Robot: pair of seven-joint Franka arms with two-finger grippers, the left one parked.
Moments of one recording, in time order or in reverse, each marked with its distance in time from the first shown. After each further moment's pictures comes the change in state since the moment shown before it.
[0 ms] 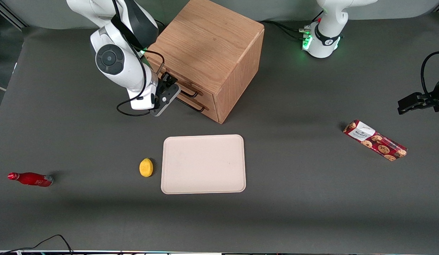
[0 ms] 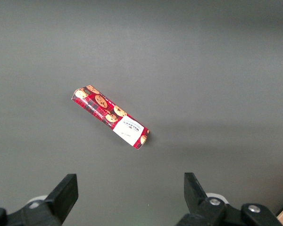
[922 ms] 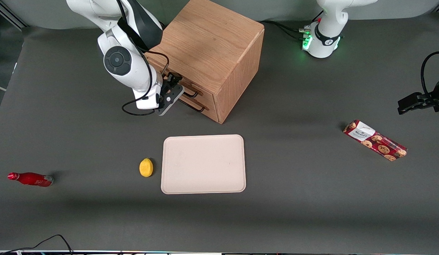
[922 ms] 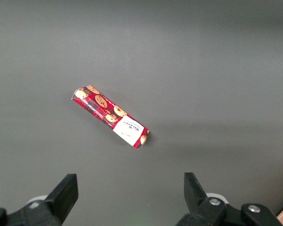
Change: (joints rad) arm 0.016 0.003 0.001 -0.034 0.004 0.037 0.014
